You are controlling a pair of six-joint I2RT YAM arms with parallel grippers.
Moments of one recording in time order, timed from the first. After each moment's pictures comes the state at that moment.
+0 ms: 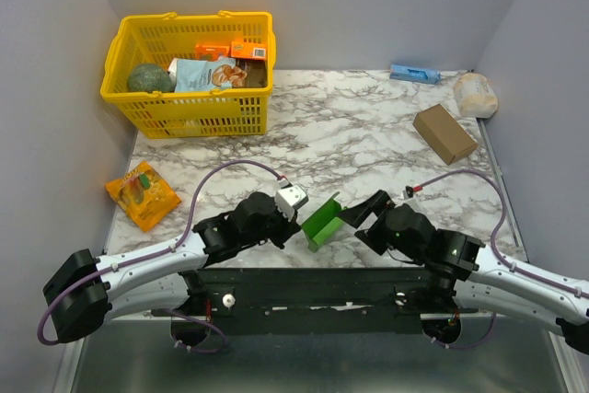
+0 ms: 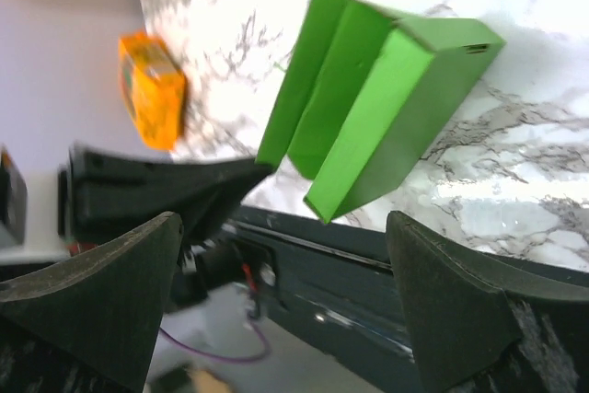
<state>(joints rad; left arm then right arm) -1.00 0.99 0.48 -0.03 0.06 -0.19 1.09 0.68 0.51 -0.40 0.37 1.43</state>
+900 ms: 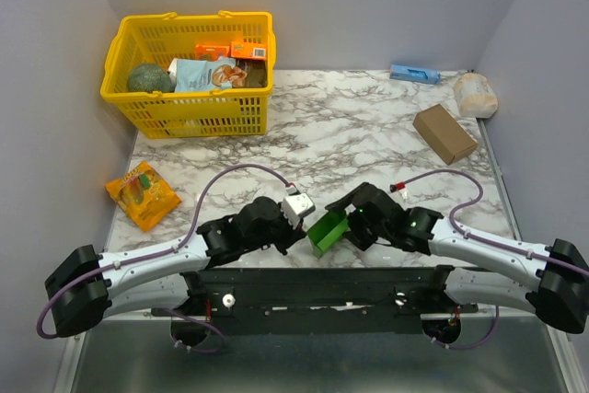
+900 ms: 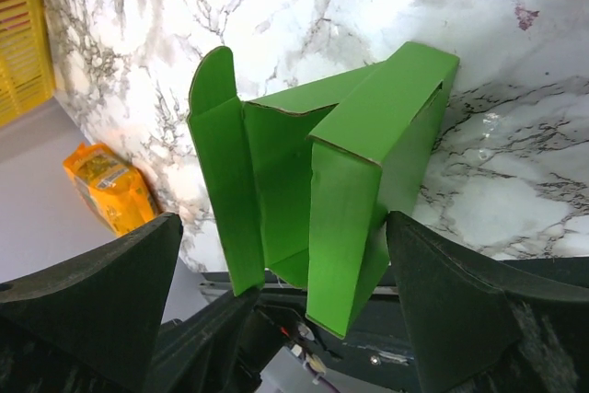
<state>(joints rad) -1.04 1.00 0.48 0.00 0.10 -0.16 0.95 1.06 0.60 -0.41 0.27 1.73</state>
